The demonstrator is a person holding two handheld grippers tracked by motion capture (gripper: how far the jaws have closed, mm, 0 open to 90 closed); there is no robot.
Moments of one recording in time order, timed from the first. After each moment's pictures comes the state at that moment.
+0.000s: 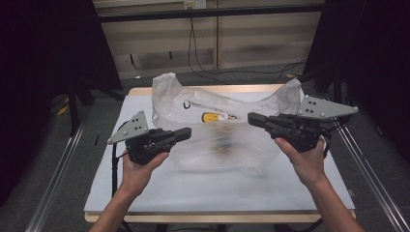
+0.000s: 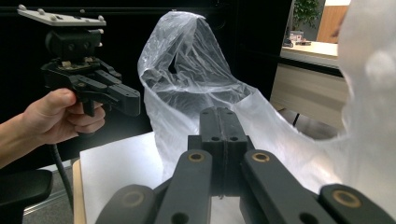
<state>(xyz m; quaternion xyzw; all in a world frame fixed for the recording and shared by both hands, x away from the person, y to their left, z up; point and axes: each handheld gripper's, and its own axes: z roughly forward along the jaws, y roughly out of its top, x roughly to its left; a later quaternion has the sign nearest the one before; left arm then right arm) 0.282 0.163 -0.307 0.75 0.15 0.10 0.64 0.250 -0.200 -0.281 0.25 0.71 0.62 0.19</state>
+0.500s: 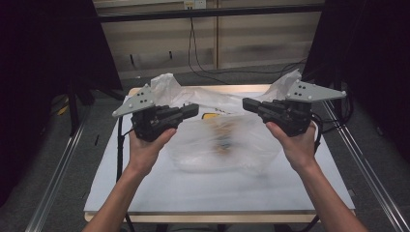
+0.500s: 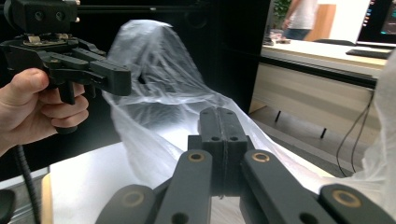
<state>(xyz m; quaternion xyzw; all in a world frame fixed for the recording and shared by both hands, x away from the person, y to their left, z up) 0.318 0.141 -0.274 0.74 0.15 0.10 0.65 0.276 -0.189 -0.270 0.28 0.71 0.61 0.22</state>
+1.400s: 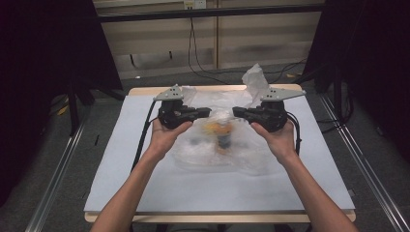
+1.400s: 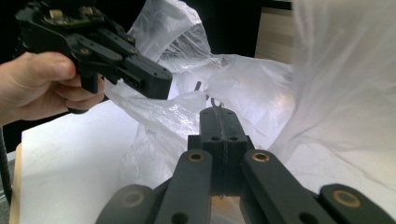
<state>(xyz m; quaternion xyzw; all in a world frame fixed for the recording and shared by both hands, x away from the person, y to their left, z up) 0.390 0.111 -0.343 0.80 0.19 0.04 0.57 0.334 -0.180 -0.336 0.32 0.75 0.56 0.17</state>
